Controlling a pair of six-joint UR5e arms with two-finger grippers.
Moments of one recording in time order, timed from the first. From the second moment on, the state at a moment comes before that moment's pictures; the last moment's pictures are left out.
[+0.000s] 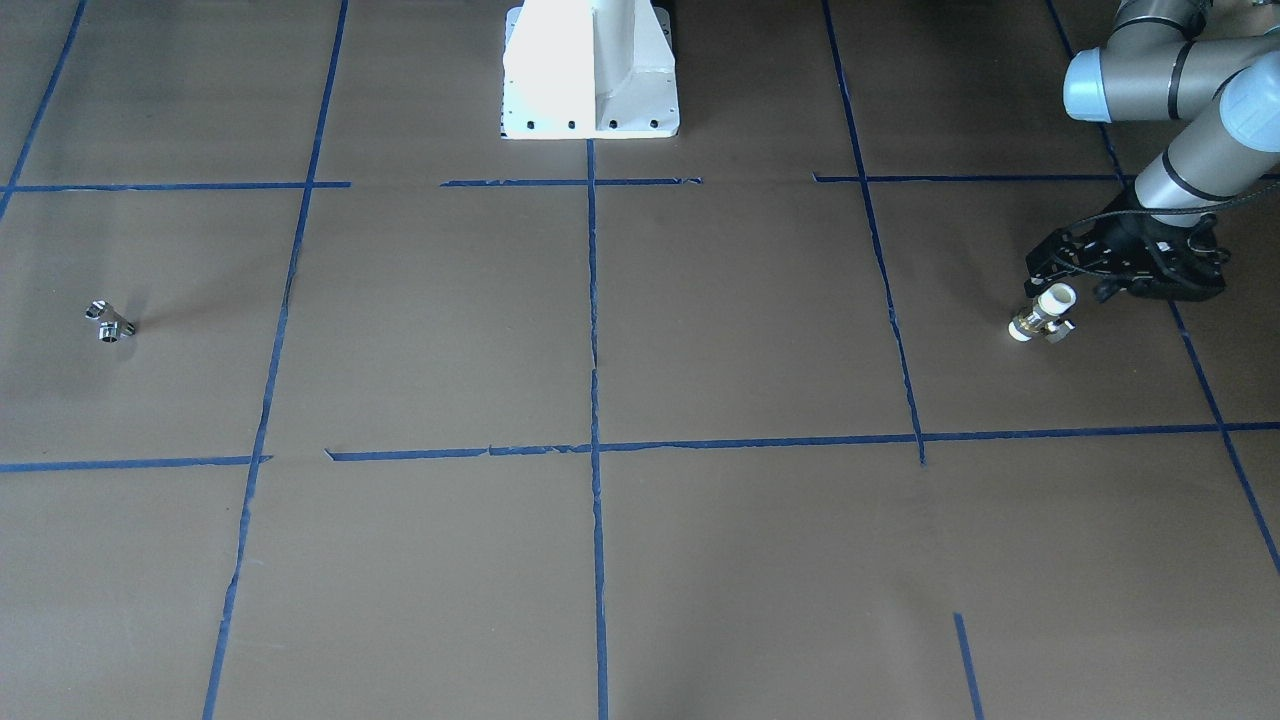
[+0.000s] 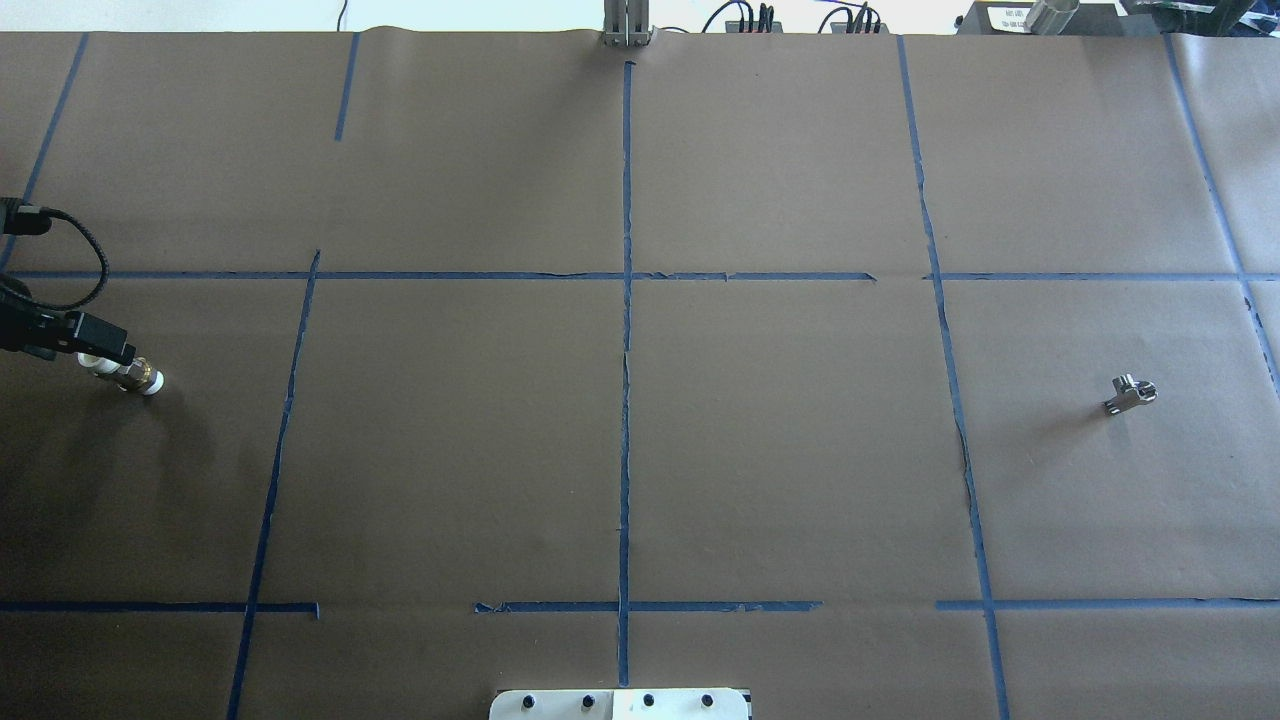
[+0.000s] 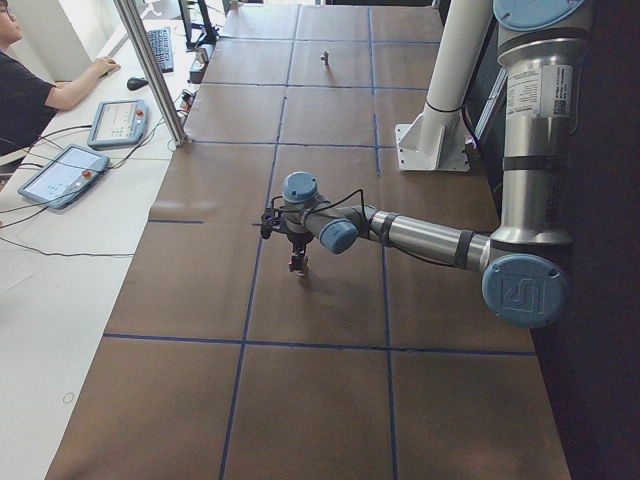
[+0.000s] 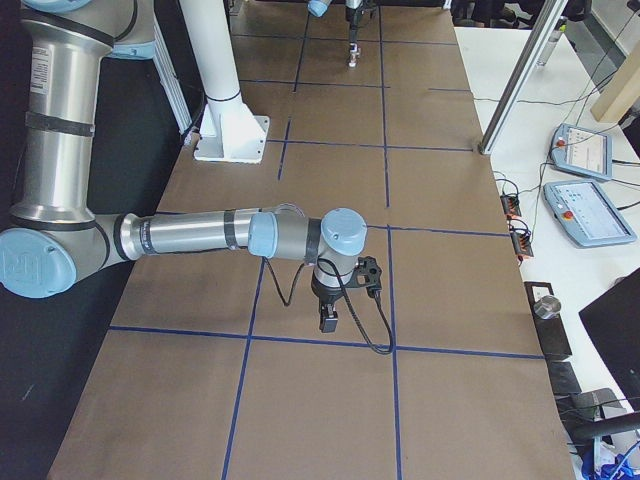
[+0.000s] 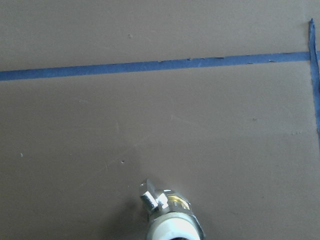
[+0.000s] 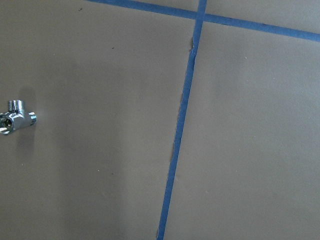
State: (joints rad) left arm -1.01 -1.52 -1.76 -2.03 -2.21 -0.72; right arm 1.50 -1.74 1.86 -1.77 2.30 -0.16
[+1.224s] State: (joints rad) left arm -1.00 -1.64 -1.90 -1.77 -2.21 -0.83; right arm 1.50 -1.74 1.86 -1.77 2.30 -0.16
